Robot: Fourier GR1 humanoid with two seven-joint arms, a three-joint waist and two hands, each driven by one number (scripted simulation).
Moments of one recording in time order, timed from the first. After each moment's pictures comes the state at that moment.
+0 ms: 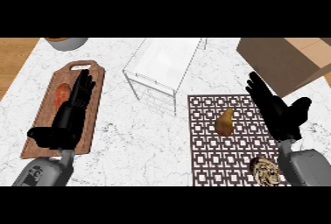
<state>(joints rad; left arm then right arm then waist) -0.19 0.36 -0.29 -1.53 0.26 0.35 -0.11 -0.22 -0.35 0.17 -1.44 -0.26 -0.09 0.12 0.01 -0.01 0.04</state>
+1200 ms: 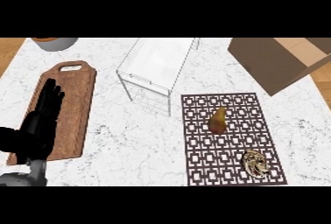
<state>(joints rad) -0.06 0.44 -0.18 -1.63 0.28 0.42 0.04 0.68 -0.18 -0.01 -2.16 -0.07 -0.44 -0.20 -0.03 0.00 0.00</state>
